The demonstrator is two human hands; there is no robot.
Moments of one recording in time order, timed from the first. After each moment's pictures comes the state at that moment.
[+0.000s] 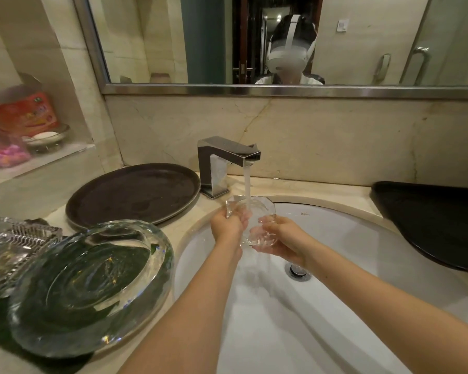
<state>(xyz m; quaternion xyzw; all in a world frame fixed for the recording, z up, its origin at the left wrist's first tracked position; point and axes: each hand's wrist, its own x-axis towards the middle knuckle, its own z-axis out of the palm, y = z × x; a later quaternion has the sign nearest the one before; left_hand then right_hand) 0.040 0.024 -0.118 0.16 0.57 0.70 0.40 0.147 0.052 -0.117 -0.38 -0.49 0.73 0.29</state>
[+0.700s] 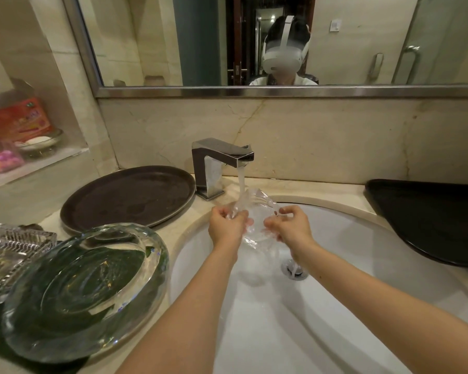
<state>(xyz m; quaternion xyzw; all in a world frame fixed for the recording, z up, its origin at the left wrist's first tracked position) 0.043 0.018 -0.119 0.25 0.62 0.66 0.33 0.152 0.061 -0.124 -0.50 -0.51 0.55 0.44</state>
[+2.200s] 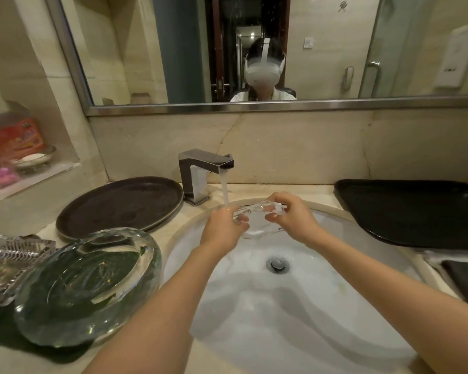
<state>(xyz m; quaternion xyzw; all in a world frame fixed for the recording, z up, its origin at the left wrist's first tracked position) 0.053 -0.012 -0.092 0.57 0.71 0.38 0.18 0.205 0.046 -0.086 -0.40 -0.79 0.28 0.38</state>
